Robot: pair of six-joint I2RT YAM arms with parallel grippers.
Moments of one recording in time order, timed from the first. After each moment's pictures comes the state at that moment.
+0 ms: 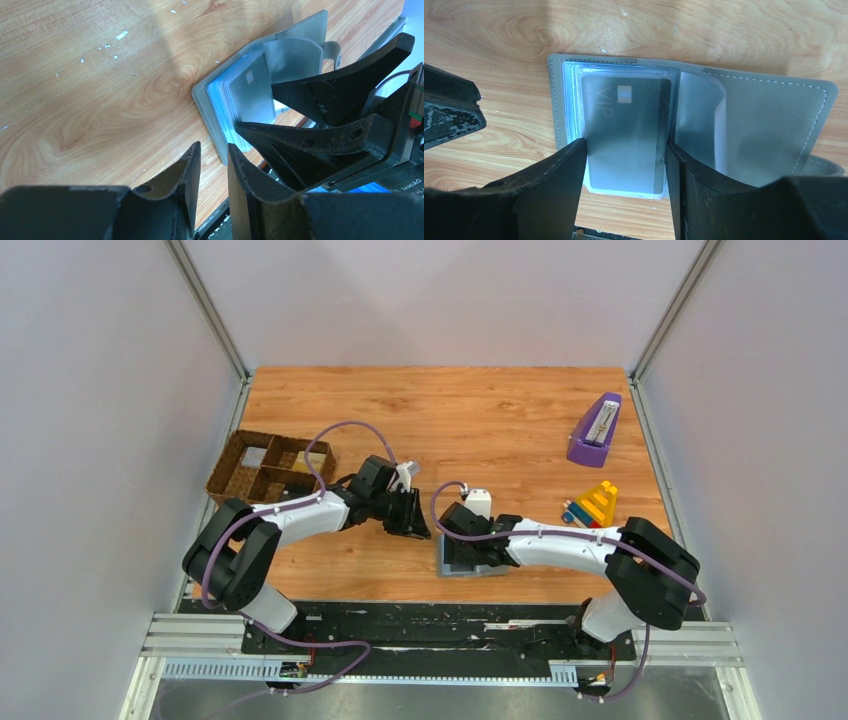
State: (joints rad) left arm -0.63 1.55 0.77 -0.11 0.51 -0.57; right arm 1.01 1.51 0.79 -0.41 0.30 0.92
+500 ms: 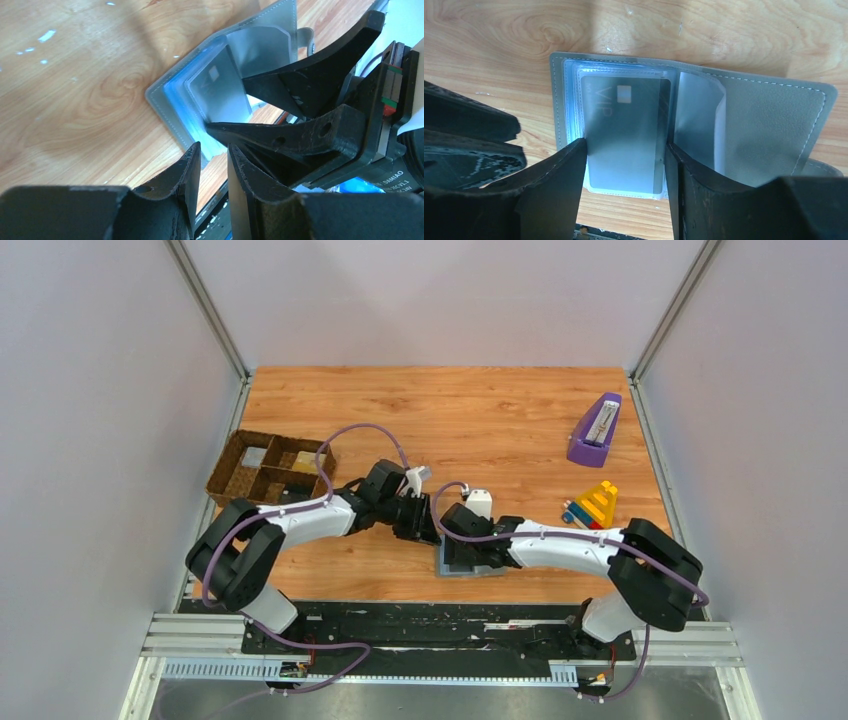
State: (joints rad) left arm -0.69 1.55 0.77 -0.06 0.54 -0.59; right arm 1.02 1.50 0.78 -0.40 0.30 0.93
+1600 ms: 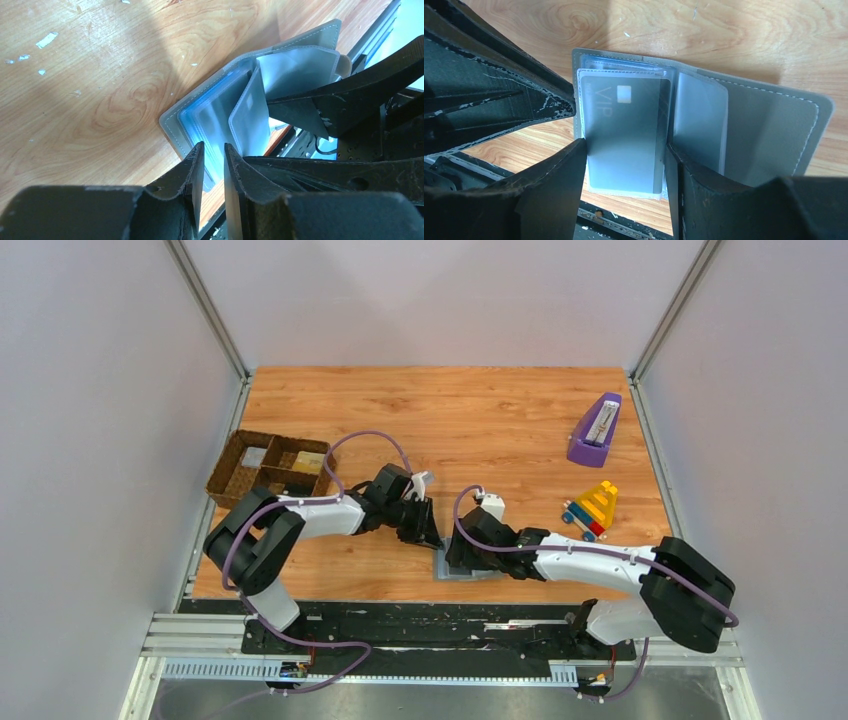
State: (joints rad) left arm -0.71 1.66 0.77 0.02 0.55 -0.64; right arm 0.99 1.33 0.61 -0.22 0.21 0.95
